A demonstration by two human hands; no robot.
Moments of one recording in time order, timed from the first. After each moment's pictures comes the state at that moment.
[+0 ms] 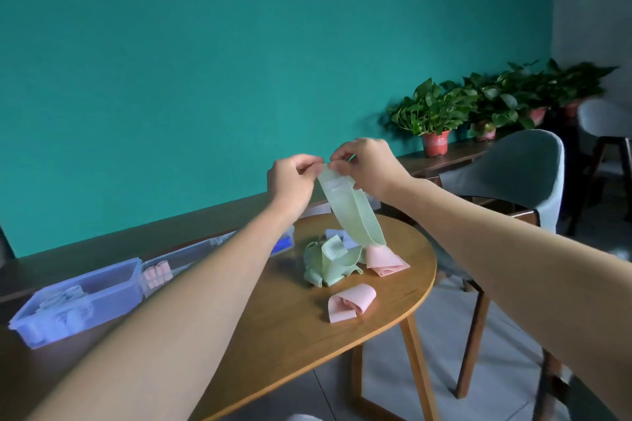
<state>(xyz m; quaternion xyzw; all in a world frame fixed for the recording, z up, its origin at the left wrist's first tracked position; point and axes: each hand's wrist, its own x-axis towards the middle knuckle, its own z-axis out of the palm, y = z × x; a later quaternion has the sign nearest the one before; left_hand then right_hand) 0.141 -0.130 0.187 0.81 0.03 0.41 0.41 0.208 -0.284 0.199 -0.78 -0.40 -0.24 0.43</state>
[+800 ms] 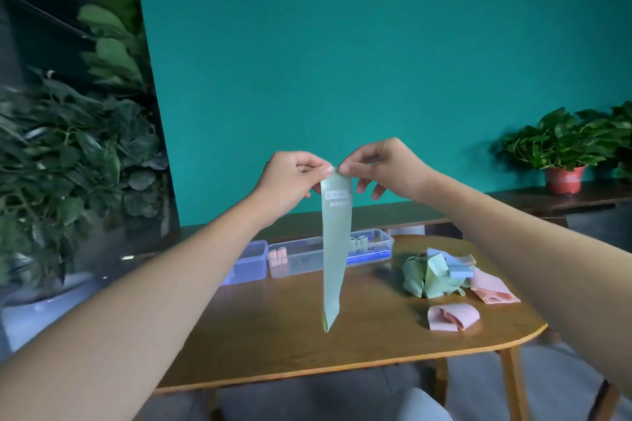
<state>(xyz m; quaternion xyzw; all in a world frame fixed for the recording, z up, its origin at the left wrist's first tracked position) -0.092 -0.053 0.255 0.84 0.06 0.41 0.36 0.053 -0.200 0.262 -0.65 -0.57 -0.02 0.50</state>
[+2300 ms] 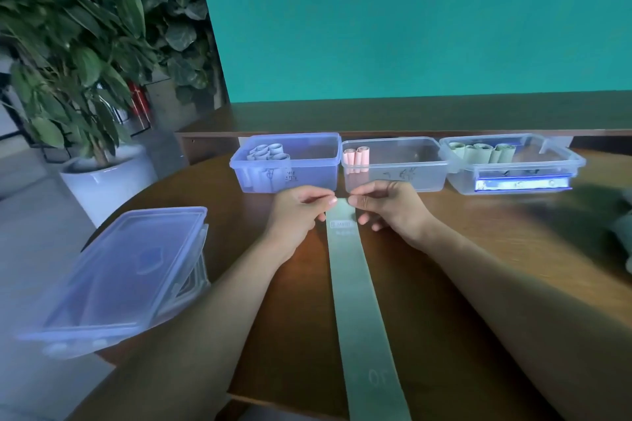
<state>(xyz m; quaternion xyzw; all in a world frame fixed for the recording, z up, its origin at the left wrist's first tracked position) -0.044 0.224 -0.024 0.71 0.31 0.38 0.51 0.125 0.126 -0.021 -0.61 -0.45 0.31 0.57</state>
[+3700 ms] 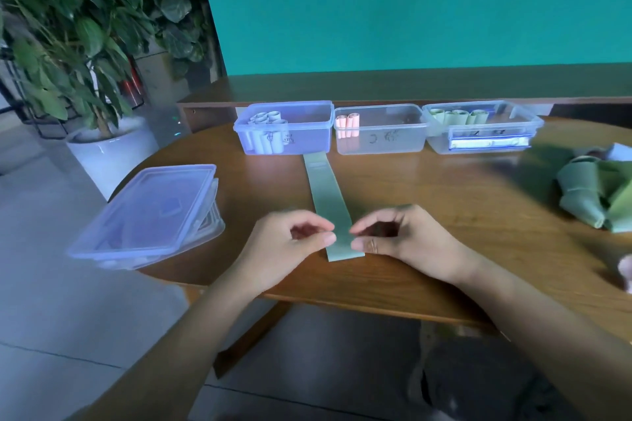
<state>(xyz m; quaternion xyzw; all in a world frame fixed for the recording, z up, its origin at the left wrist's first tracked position) -0.152 0.102 -0.027 0.84 0.28 0.27 0.38 0.056 -0.022 -0.029 -0.62 -0.61 0.25 0.43</state>
